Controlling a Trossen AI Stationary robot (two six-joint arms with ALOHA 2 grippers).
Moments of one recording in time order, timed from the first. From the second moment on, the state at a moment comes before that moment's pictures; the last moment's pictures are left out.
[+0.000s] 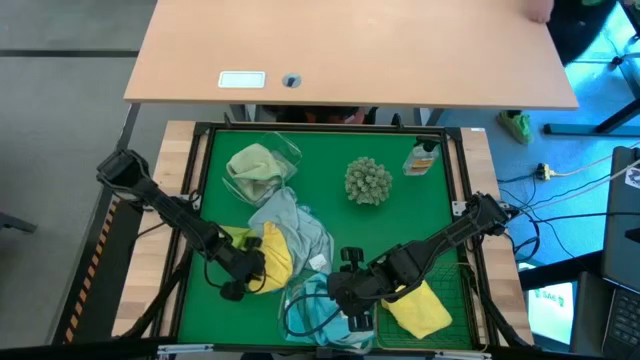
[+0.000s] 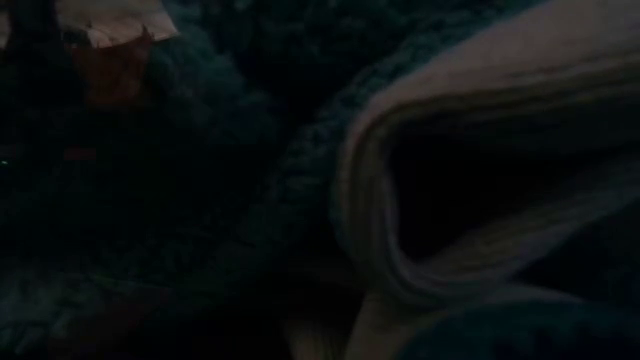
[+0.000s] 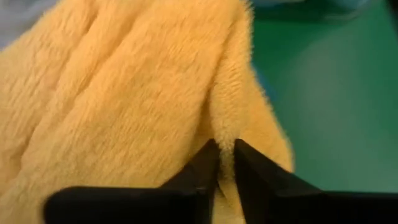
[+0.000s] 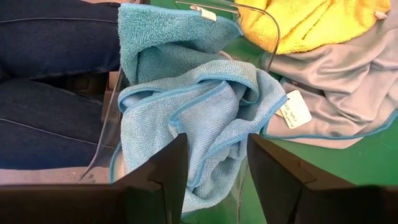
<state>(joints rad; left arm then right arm) -0.60 1.41 0.55 -0.11 -0.07 -0.45 0.55 1.98 2.02 -1.09 0.11 0.43</state>
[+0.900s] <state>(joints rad) -0.48 1.06 0.78 -0.12 -0.11 -0.24 0.49 1.98 2.02 -0.82 0.38 0.08</state>
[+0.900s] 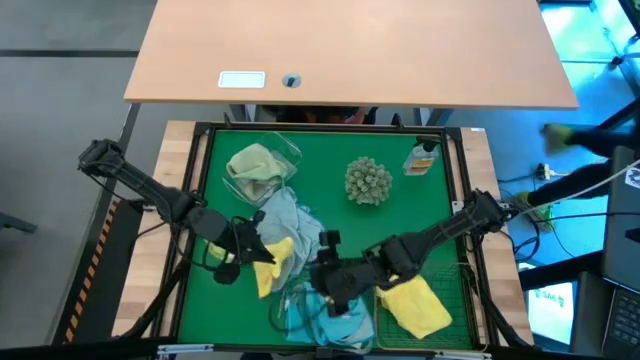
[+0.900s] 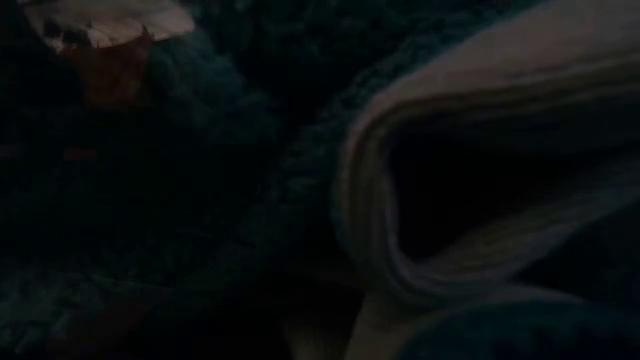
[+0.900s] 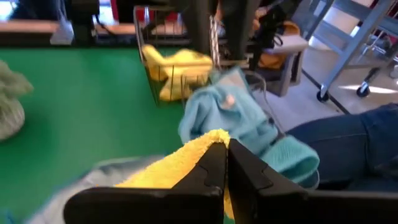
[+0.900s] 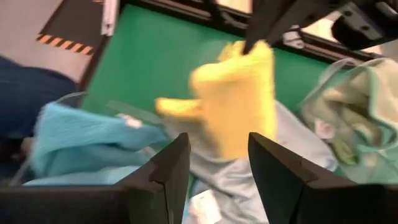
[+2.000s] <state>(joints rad) -0.48 1.06 0.80 -0.12 -0.14 -0.20 0.28 2.17 2.02 -0.58 0.01 -0.26</state>
